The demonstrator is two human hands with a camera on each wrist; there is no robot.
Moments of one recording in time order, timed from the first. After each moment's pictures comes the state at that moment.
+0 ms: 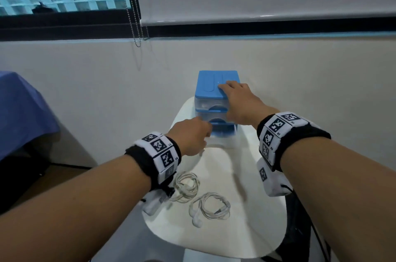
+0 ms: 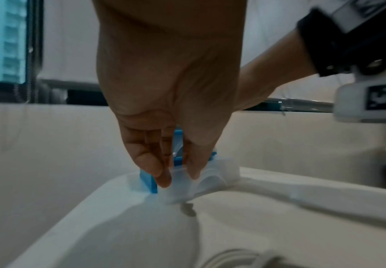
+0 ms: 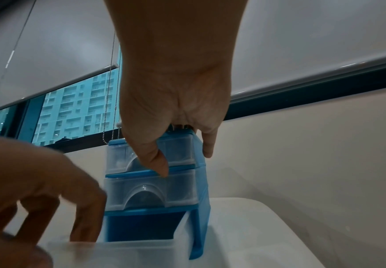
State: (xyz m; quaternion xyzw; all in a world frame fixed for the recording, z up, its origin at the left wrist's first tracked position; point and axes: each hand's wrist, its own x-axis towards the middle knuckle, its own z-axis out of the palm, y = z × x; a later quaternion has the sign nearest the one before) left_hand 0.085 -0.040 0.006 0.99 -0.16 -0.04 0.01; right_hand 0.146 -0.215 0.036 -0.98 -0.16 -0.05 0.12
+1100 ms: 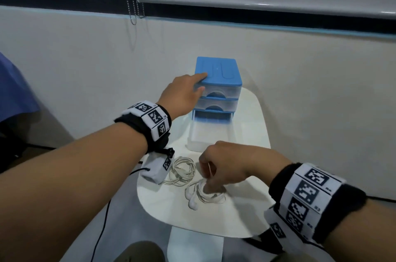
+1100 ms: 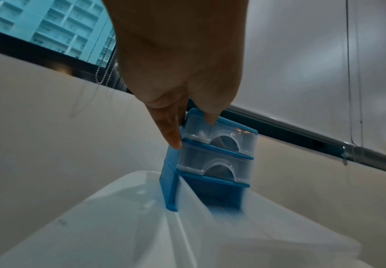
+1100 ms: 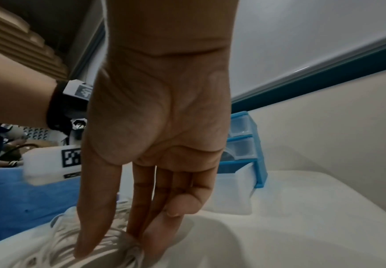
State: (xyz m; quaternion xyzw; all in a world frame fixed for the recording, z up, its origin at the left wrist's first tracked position) left_hand 0.132 -0.014 0.014 0.95 -0.13 0.13 0.26; right_hand 0.025 -0.182 -0.010 -0.93 -0.29 0.23 0.06
